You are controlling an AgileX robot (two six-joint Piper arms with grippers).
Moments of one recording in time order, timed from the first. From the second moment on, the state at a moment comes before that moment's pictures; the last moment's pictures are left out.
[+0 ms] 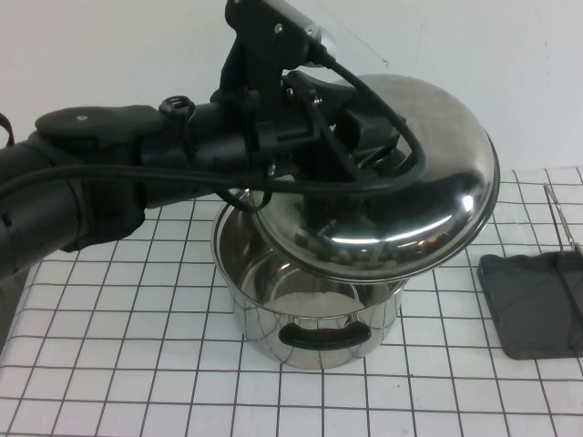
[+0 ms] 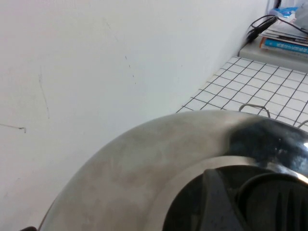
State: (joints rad) right arm 0.02 -0.01 0.03 0.92 0.37 -0.03; left arm -0.58 1.53 -1.20 -1.69 0.47 1.74
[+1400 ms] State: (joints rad) right arm 0.02 0.83 -0.74 0.99 0.75 -1.03; left arm -0.50 1.64 -1.20 -1.69 0.55 1.42
